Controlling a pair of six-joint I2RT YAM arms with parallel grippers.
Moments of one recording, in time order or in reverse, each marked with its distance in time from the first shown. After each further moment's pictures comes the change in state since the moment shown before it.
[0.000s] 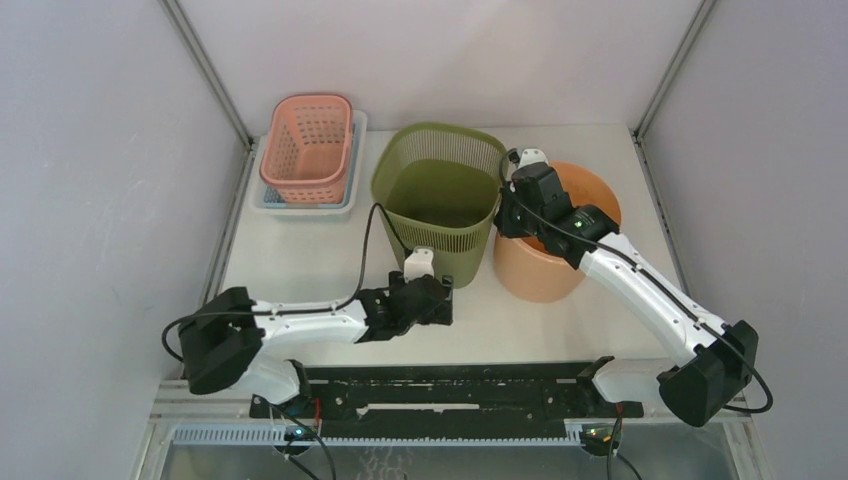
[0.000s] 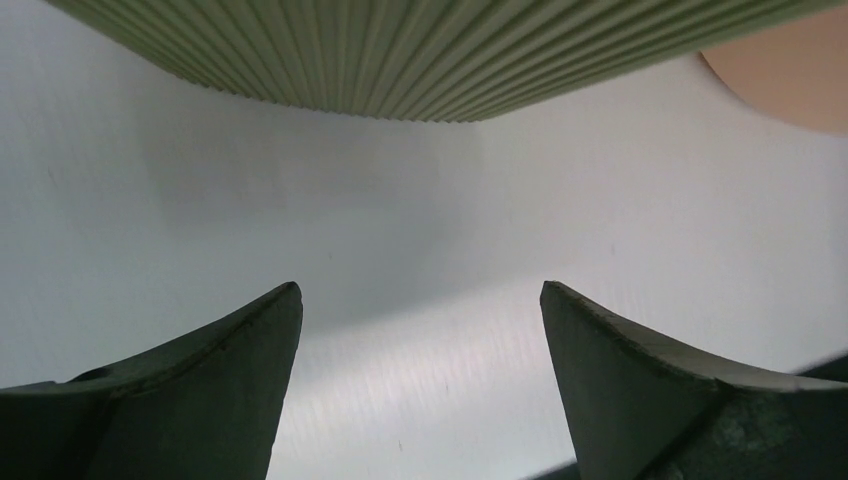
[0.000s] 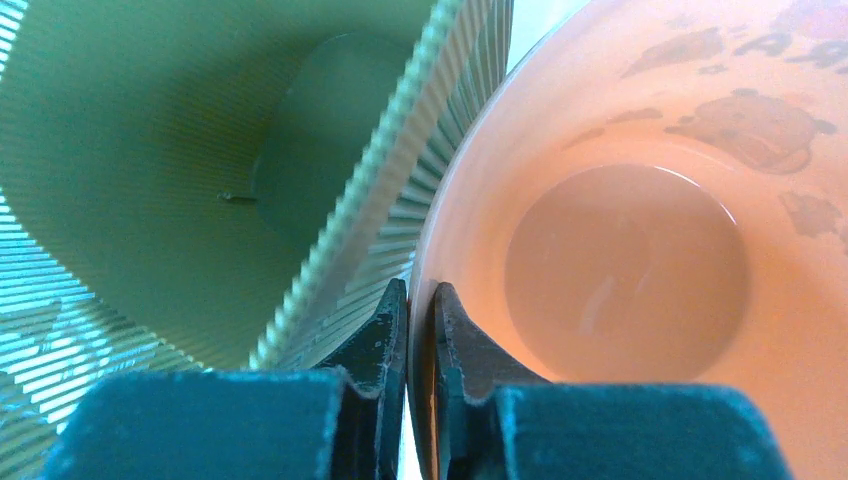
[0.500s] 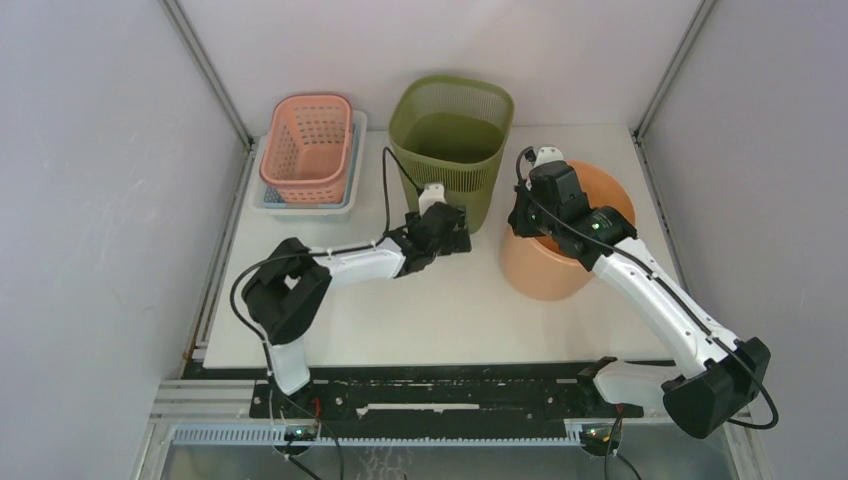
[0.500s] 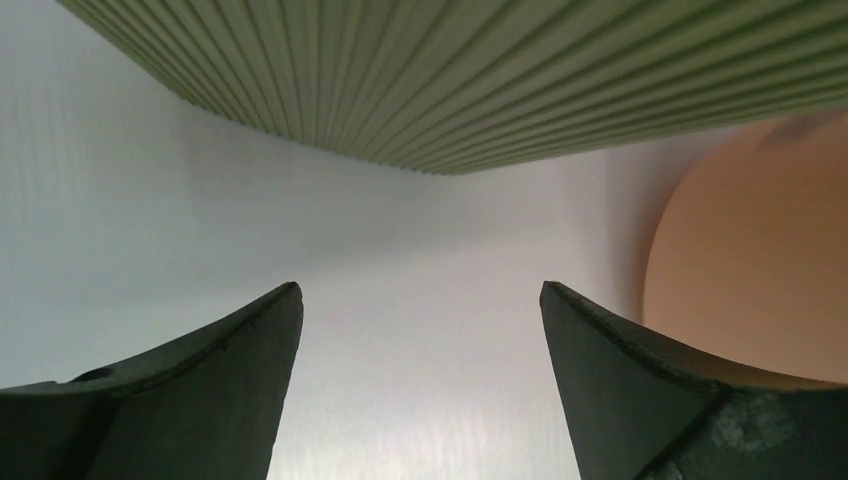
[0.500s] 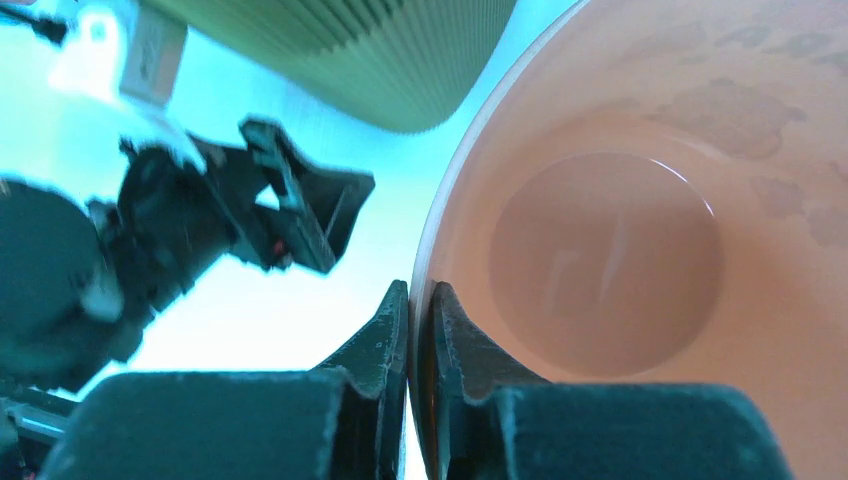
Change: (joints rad) left arm 0.290 0.400 0.385 0.146 0.071 0.100; right arm -0.068 -0.043 0.000 -0.033 -0.014 -0.031
